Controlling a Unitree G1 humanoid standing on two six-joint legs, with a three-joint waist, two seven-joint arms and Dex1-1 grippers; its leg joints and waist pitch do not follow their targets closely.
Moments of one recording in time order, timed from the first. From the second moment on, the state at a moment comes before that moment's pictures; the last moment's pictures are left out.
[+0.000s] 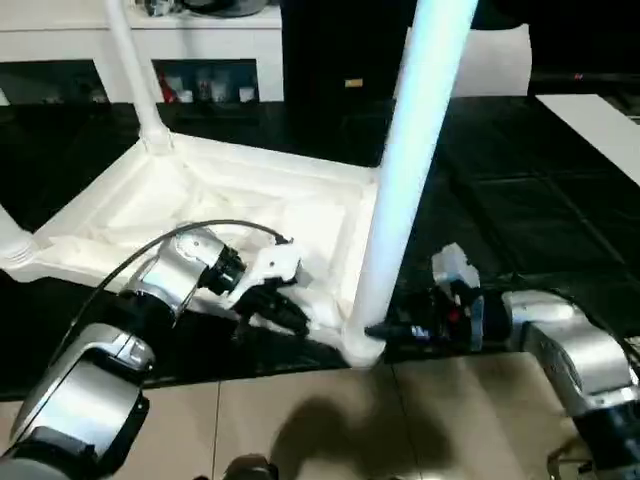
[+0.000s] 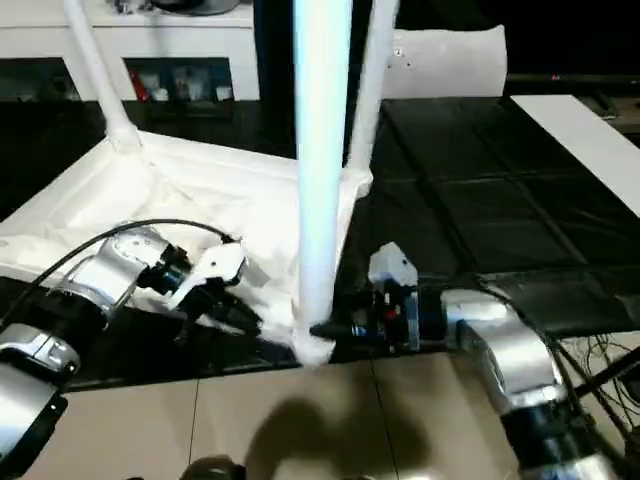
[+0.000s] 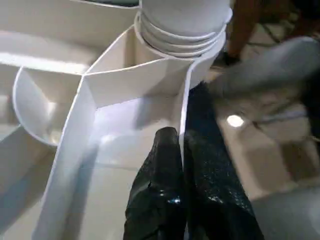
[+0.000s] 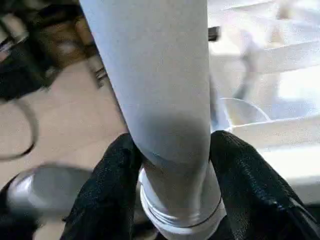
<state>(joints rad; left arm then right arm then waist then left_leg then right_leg) -0.77 0.40 -0.41 0.80 0.00 0.00 -1.47 -0.26 -0.44 0.14 0.07 0.34 0.39 1.14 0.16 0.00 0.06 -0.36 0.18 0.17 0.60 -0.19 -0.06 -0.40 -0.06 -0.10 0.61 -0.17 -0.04</state>
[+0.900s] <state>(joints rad) -0.79 0.20 -0.31 0.77 0.11 0.19 -0.86 -0.33 -0.06 -0.02 0.21 0.16 0.30 0.36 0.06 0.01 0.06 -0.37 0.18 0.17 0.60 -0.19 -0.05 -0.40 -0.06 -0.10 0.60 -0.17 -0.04</state>
